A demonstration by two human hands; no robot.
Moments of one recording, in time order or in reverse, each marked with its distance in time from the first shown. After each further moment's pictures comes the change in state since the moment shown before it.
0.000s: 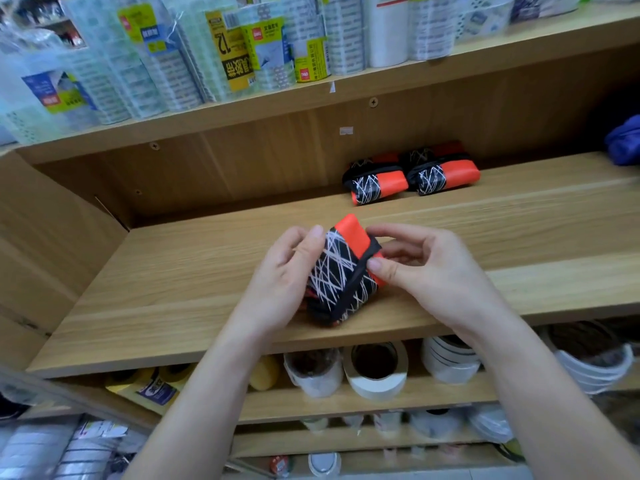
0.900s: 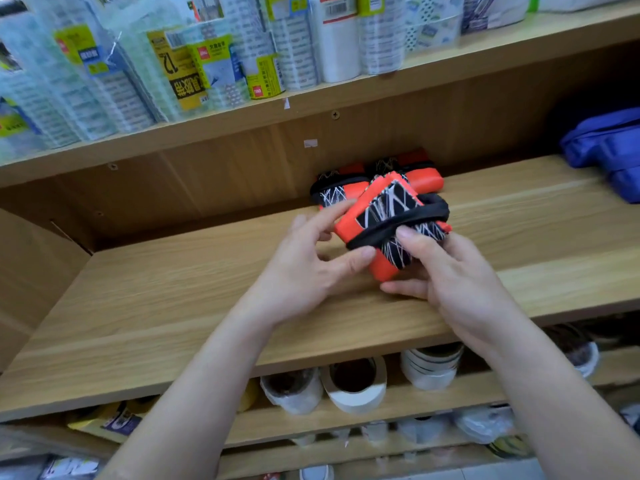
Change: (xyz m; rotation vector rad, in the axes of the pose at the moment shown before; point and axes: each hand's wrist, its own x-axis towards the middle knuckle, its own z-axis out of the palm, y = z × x) left_hand 0.040 0.025 0.041 0.291 -0.227 0.209; right_hand -0.004 0.005 -0.040 0.408 0.077 0.042
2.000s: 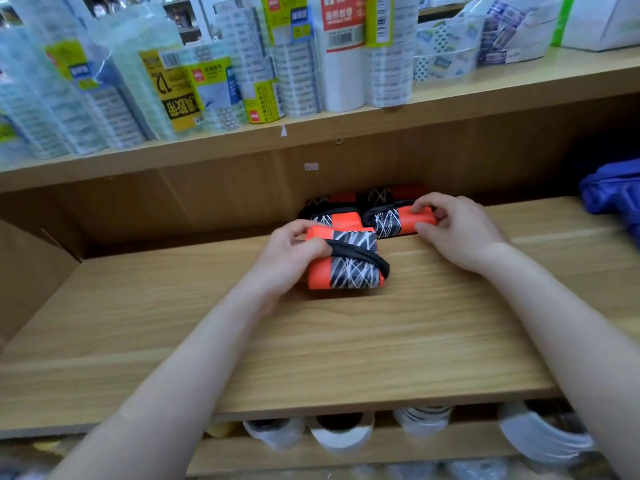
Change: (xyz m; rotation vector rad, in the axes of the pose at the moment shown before) left_hand 0.066 -0.030 -0.003 -0.350 0.173 -0.334; right_hand 0.140 -0.012 -0.079 -1.202 0.079 -0.160
